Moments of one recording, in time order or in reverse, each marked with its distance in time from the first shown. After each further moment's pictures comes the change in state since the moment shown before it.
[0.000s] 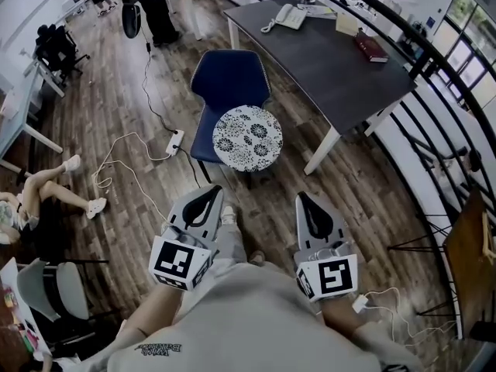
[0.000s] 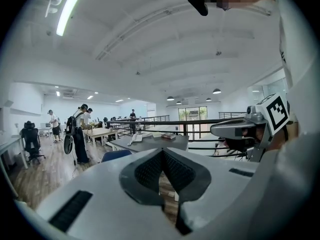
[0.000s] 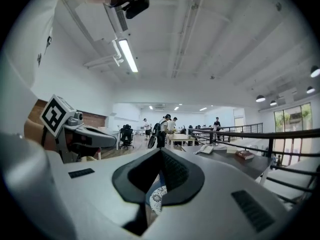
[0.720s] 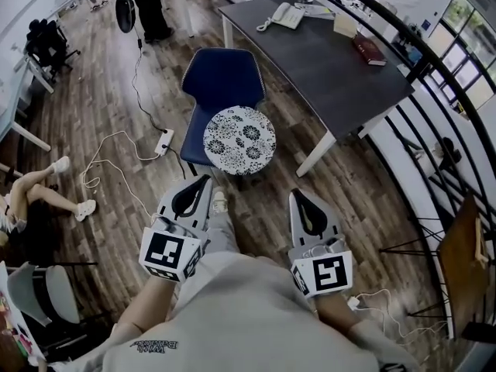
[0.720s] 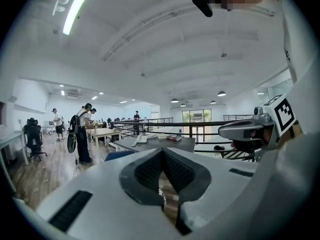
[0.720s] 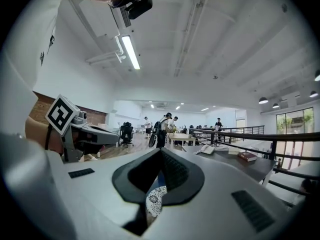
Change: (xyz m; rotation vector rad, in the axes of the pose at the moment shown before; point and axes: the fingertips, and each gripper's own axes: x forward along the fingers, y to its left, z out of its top) left arm 0.043 0.042 -0.011 -0.027 -0.032 0.030; right arm 0.045 -0.014 -0.016 -0.032 0.003 0.011
